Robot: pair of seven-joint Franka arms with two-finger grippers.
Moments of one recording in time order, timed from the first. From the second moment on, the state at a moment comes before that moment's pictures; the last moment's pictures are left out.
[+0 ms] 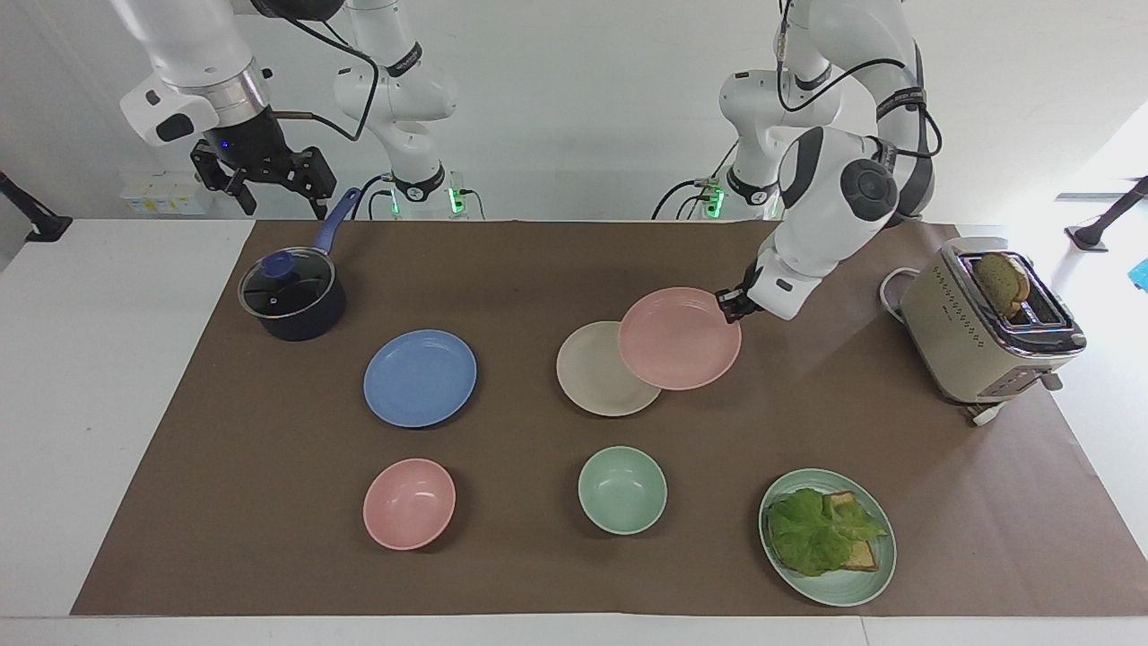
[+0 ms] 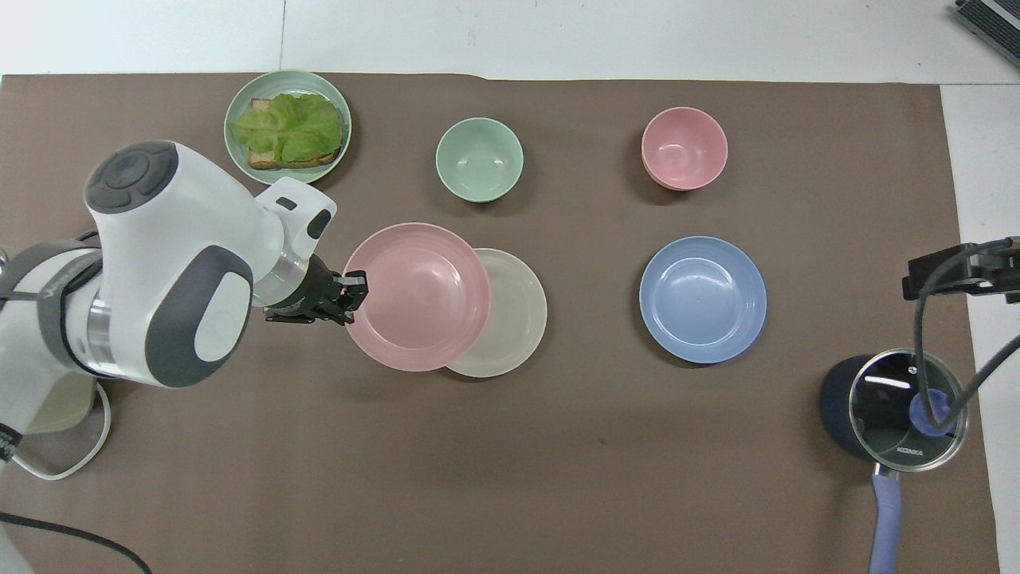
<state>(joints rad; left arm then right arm) -0.20 0.12 -0.17 -1.87 -0.22 1.88 -0.46 -0.02 -0.03 0.02 -1.51 -0.05 1.43 0.05</state>
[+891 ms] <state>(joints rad) -0.34 0.20 -0.16 -1.99 -0.24 2.15 -0.51 -0.03 -0.03 0.02 -1.51 -0.05 1.43 0.05</state>
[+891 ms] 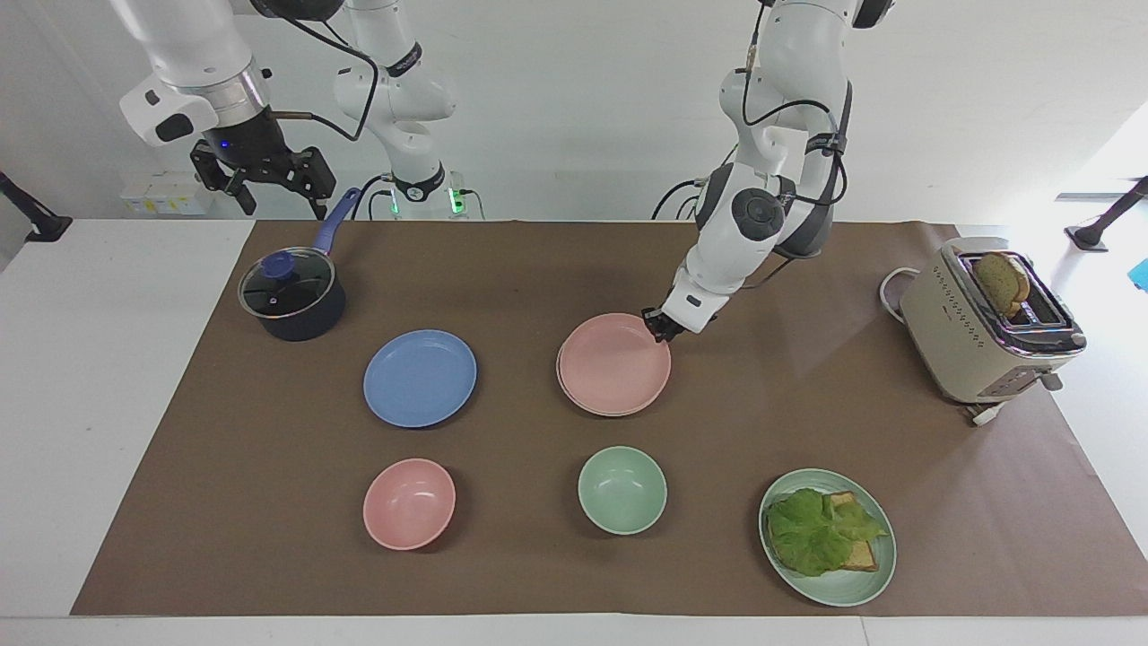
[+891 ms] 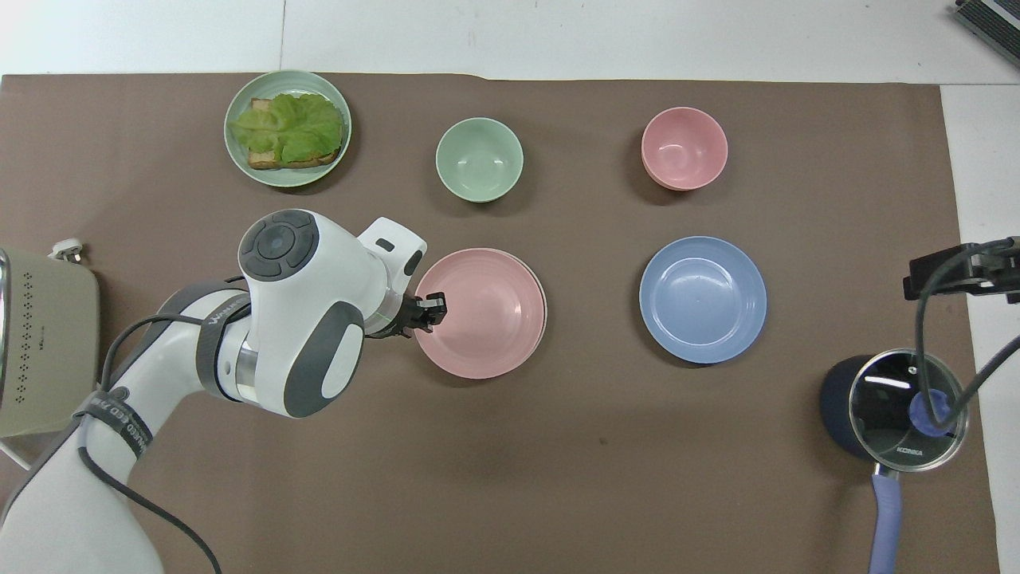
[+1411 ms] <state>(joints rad) -0.25 0.18 -0.13 -1.92 -0.19 2.06 -0.47 -0.03 -0.03 0.02 -1.51 -0.05 1.43 0.05</state>
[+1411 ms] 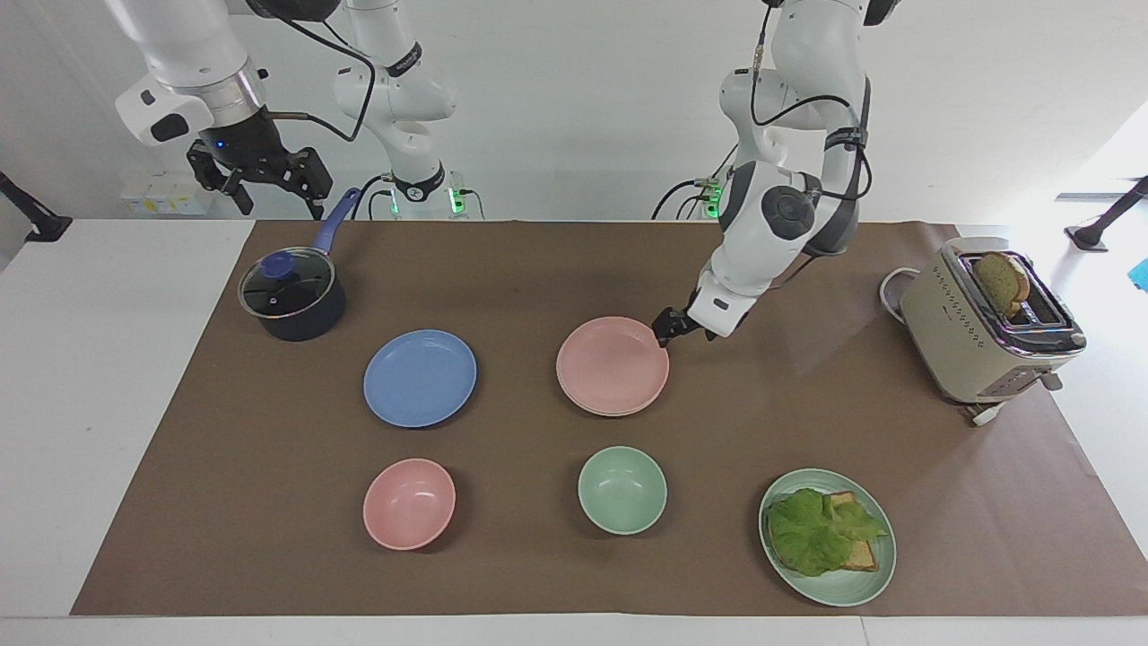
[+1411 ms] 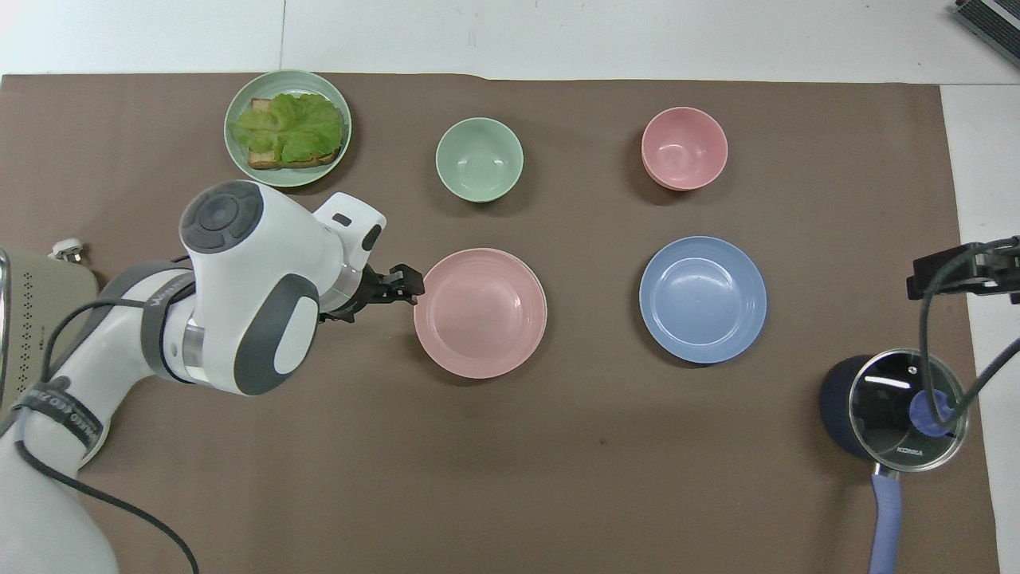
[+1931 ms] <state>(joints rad) 0.03 0.09 -0.12 -1.63 -0.05 1.63 -0.13 -0.03 -0.03 0.02 -1.51 -0.05 1.43 0.05</state>
